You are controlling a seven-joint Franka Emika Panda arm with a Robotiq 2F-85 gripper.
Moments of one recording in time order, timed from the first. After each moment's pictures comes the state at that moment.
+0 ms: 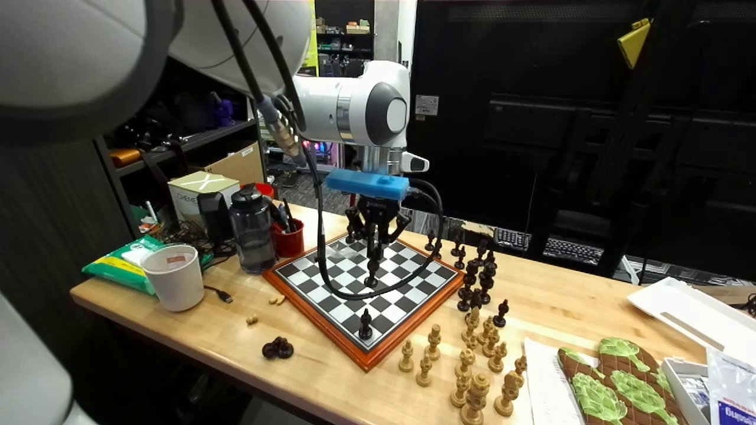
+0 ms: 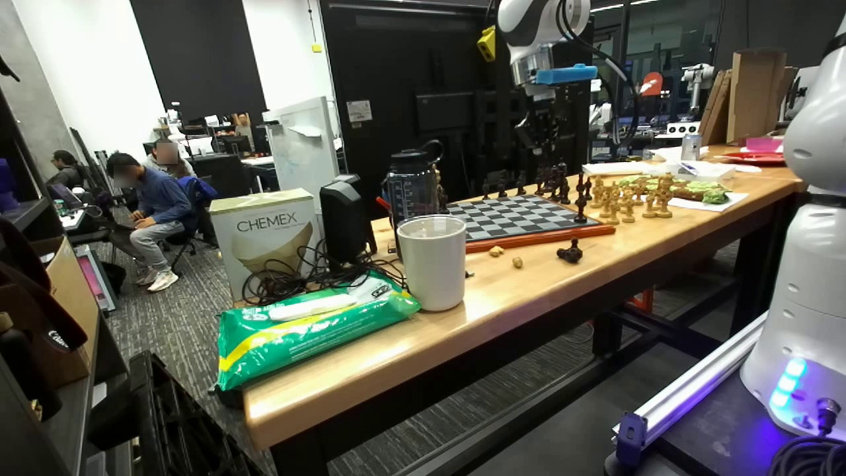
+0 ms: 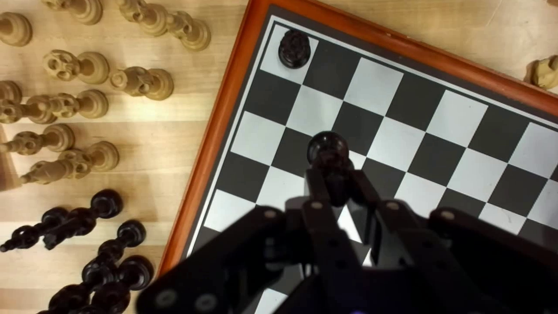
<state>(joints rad) -0.03 -0.06 -0.04 -2.08 -0.06 1.88 -0.02</state>
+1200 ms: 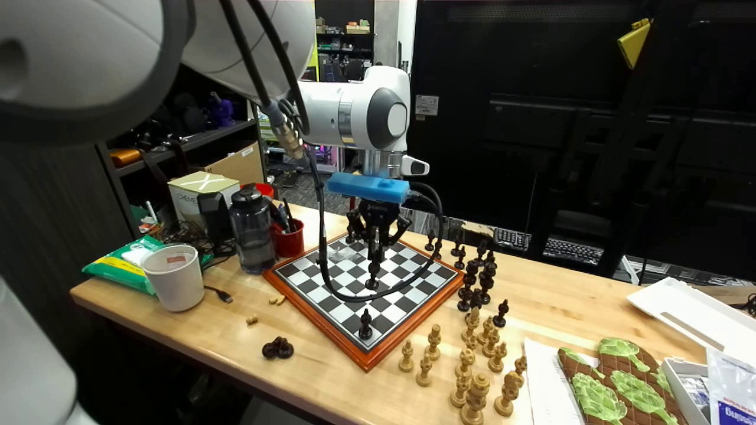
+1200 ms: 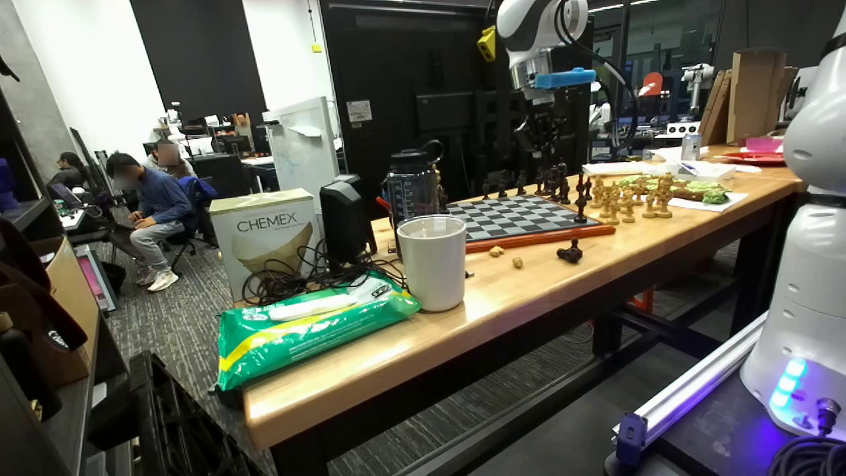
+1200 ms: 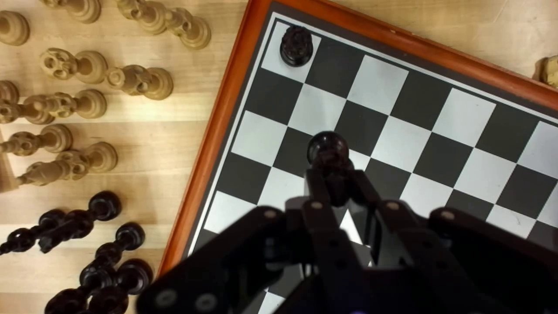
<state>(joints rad) -0.03 -0.05 -0.04 -2.08 -0.07 1.88 -0.02</state>
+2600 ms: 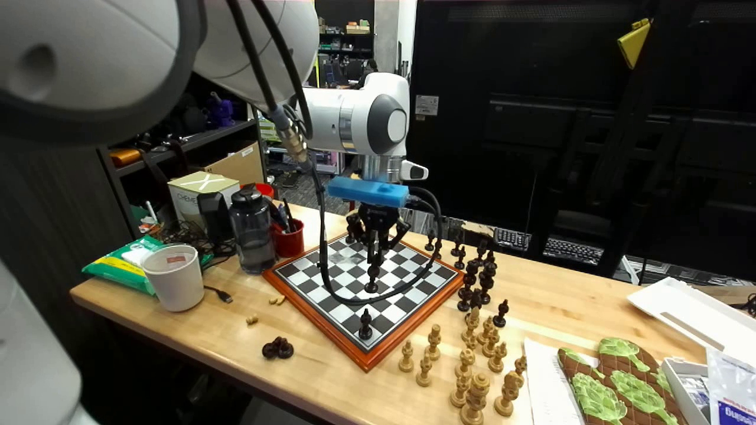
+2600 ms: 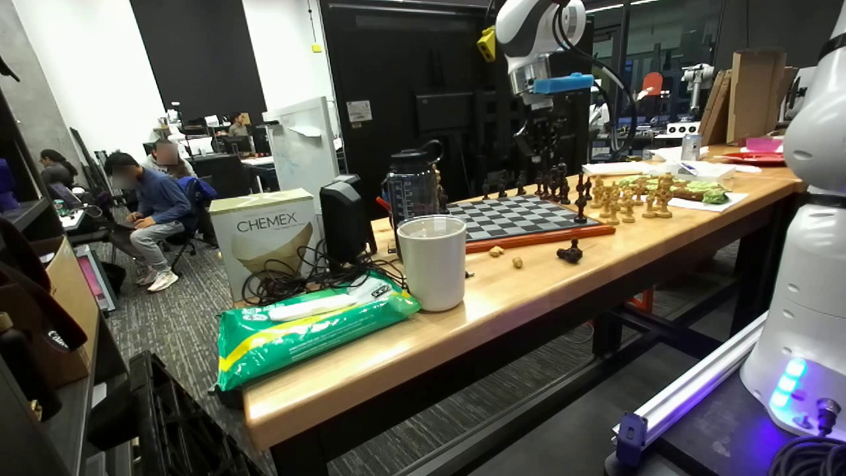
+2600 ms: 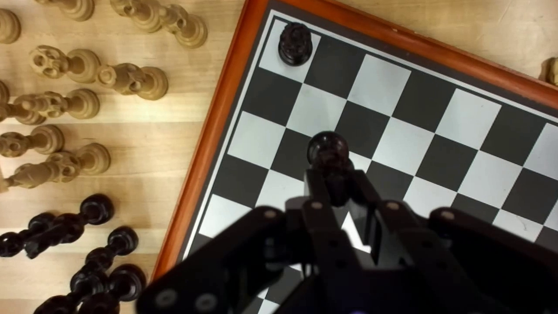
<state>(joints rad) -0.03 -0.03 -0.04 -2.08 -0.07 1.90 -0.02</state>
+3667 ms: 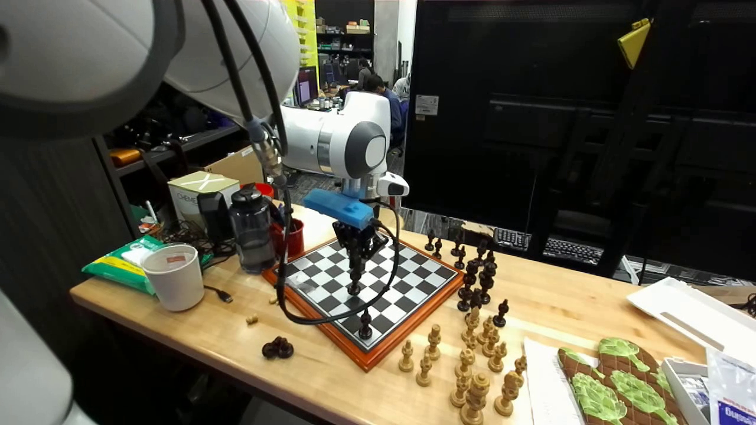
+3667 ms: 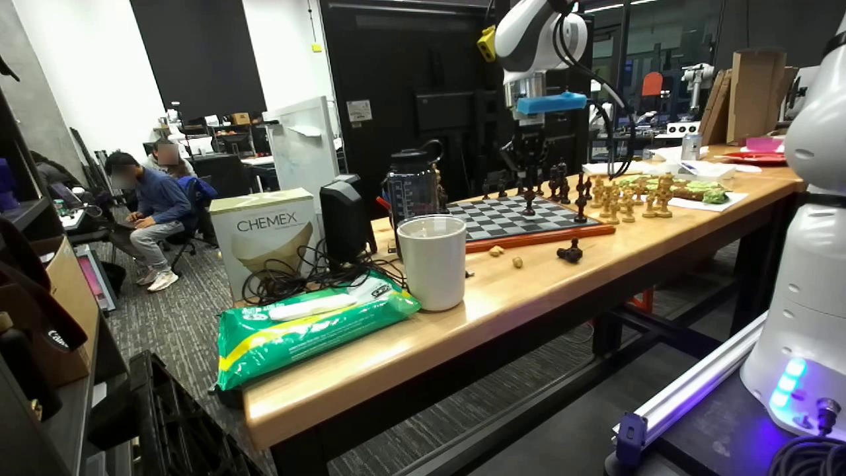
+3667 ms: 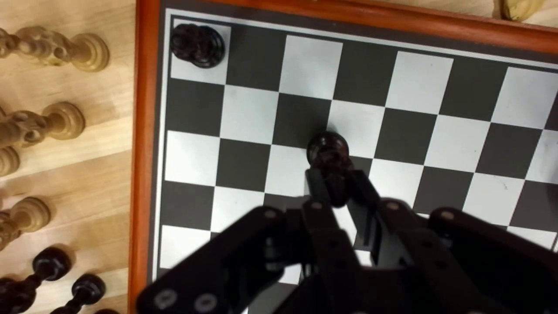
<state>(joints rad) -0.02 -0.06 0.00 -2.22 0.00 2.09 0.22</state>
